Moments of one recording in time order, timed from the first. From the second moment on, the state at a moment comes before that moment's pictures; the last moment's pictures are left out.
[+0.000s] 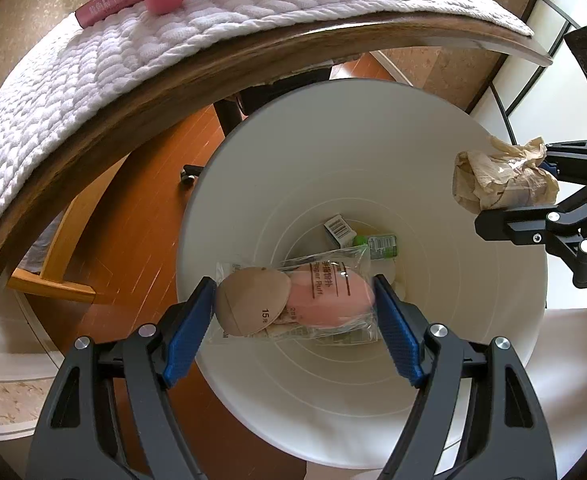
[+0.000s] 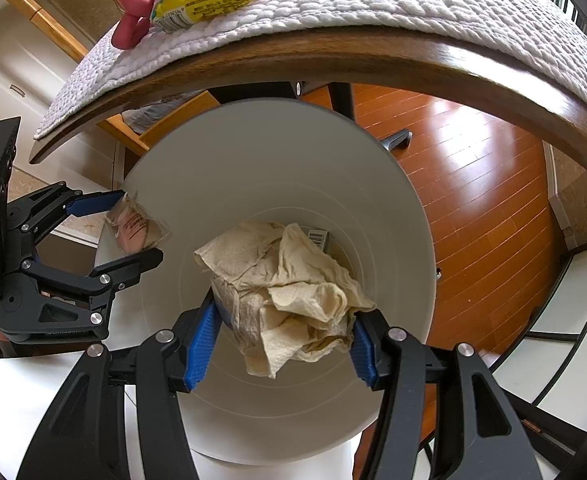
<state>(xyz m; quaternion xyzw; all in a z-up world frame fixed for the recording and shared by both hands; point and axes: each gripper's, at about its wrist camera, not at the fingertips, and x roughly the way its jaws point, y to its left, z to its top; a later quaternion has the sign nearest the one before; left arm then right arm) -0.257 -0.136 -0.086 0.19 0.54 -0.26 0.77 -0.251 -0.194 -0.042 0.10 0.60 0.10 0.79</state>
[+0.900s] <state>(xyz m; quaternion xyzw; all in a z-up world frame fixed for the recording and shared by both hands) -0.251 -0.110 -0.020 0.13 0.48 -0.29 0.82 -0.258 -0.211 0.017 0.08 0.51 0.06 0.85</state>
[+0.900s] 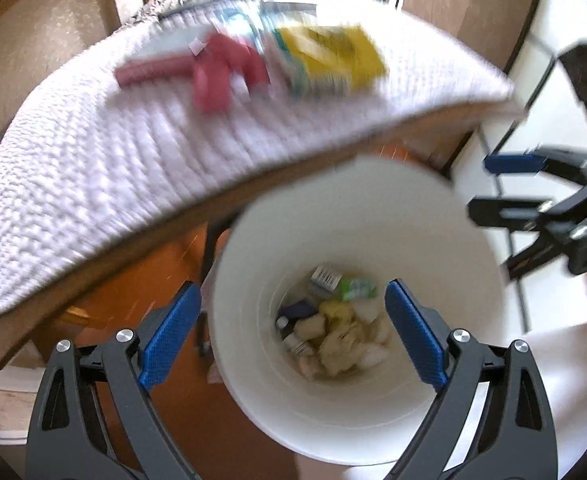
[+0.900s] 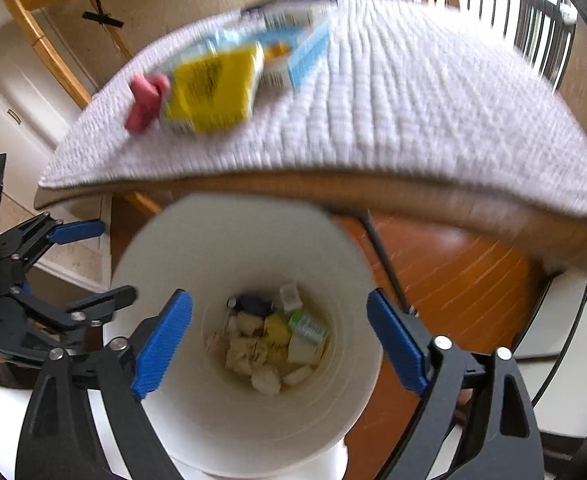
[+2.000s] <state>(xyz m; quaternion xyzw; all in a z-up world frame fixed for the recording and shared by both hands) -0.139 -0.116 0.011 0.06 0.45 -0.28 0.84 -0.166 -0.143 0.037 -0.05 0.42 0.07 0.90</state>
